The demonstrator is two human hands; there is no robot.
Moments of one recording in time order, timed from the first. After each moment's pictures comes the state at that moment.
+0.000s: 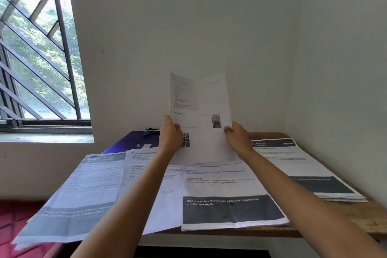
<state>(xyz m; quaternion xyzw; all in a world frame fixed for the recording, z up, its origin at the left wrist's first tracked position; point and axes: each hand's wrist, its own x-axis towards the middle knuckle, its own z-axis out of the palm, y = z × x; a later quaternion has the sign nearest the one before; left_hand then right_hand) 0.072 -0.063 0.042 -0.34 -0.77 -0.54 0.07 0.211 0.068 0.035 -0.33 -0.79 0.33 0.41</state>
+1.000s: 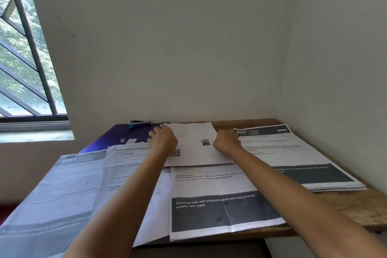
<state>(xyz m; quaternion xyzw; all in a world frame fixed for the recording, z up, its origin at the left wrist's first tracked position) 0.048 -0.013 0.008 -0.32 -0.93 -0.20 0.00 0.179 0.099 -0.004 -0.51 -0.84 0.15 0.12</state>
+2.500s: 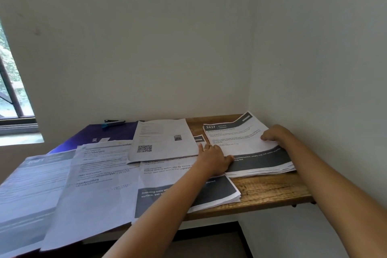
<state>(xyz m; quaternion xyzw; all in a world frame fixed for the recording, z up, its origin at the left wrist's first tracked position) 0.232 0.044 -0.034 -0.62 -0.78 -0.09 -0.04 0.389 0.194 0.015 -0.64 -0.72 0.22 0.14</state>
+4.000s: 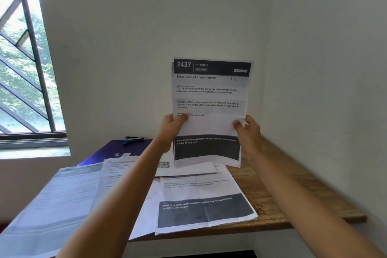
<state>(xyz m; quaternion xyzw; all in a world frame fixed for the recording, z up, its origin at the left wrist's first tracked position) 0.109 -0.026 0.076 -0.41 -0.56 -0.69 -0.21 0.289 0.088 0.051 -0.26 -0.58 0.49 0.60</state>
